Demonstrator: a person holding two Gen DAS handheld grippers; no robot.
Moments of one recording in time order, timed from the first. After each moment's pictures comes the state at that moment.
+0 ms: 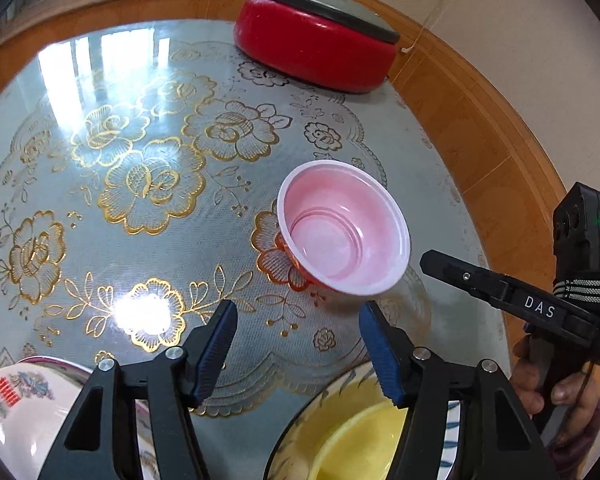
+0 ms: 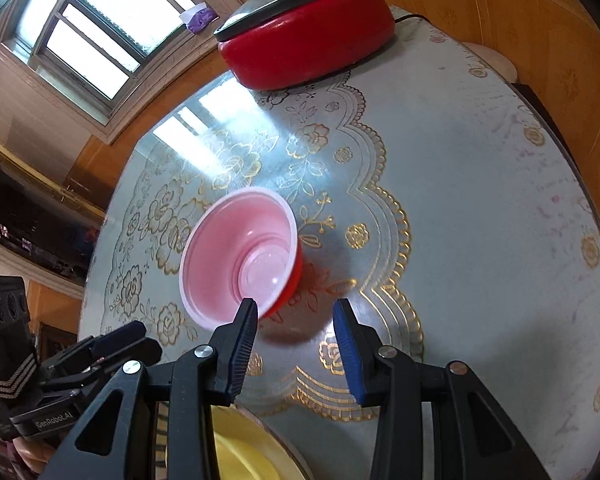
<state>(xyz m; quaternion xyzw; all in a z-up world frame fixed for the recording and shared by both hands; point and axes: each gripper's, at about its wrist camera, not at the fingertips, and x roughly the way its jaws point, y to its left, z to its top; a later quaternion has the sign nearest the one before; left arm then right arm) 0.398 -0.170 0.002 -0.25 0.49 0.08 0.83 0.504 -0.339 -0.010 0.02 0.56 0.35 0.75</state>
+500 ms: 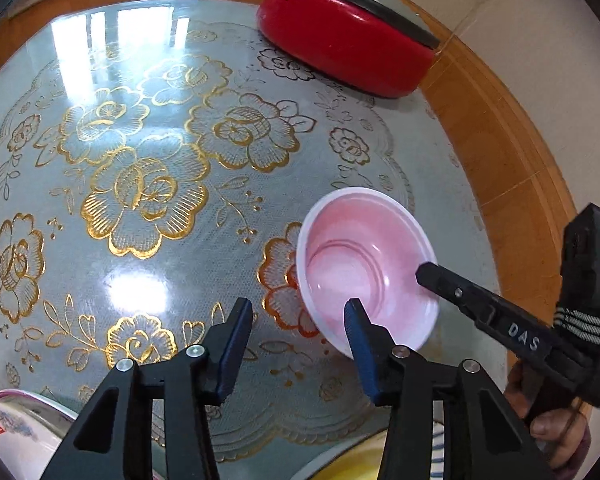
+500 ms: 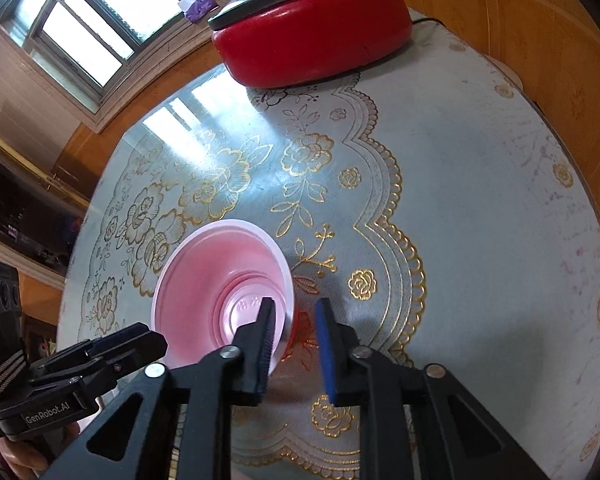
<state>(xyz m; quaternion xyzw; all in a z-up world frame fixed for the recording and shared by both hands) 0.442 -0.147 -0.024 -0.29 0.50 0.10 0.81 0.527 -0.305 -0.027 -0.02 0.55 0.35 0.75</state>
